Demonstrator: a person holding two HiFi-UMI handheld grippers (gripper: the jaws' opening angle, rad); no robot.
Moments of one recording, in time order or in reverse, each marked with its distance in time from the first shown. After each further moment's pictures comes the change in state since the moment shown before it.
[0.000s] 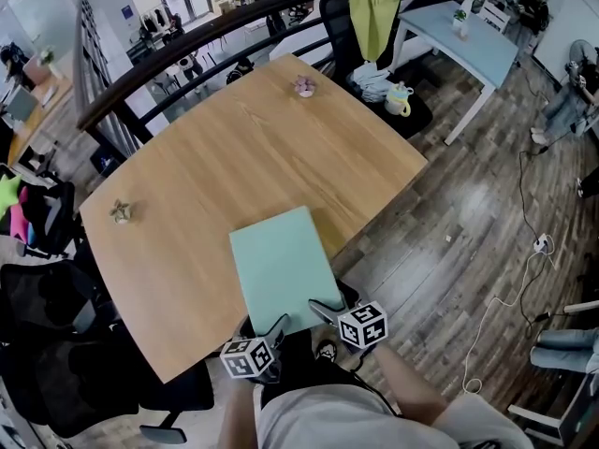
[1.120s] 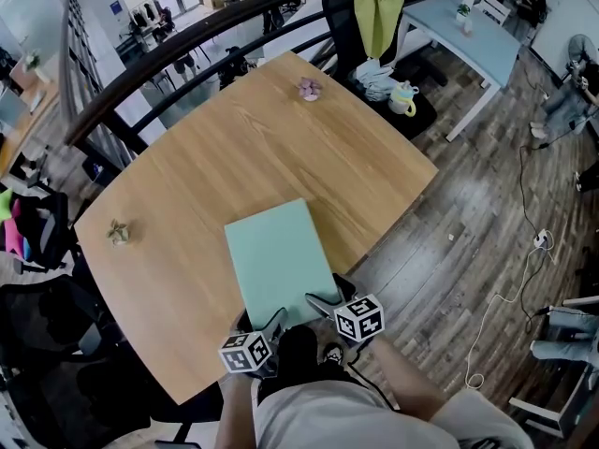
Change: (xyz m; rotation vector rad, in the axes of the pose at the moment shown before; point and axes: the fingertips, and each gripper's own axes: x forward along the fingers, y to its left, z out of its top) left arm 0.040 0.047 0.070 0.010 0.027 -0.005; right arm 0.076 -0.013 0.045 0.017 0.024 -0.023
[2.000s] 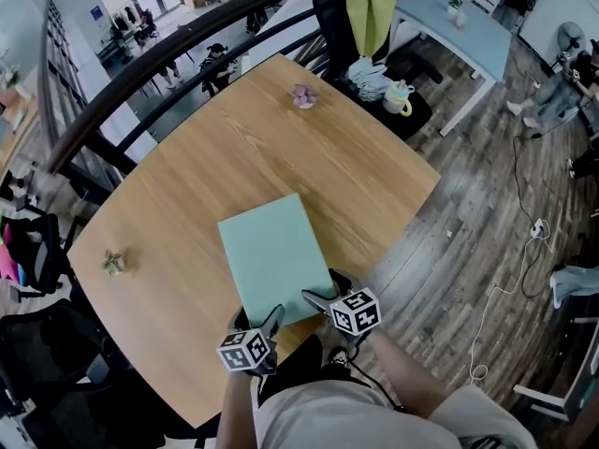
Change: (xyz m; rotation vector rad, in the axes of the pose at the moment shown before) left arm 0.046 0.031 0.062 0.021 0.033 -0.018; right arm 0.060 -0.026 0.042 0.012 0.032 -0.032
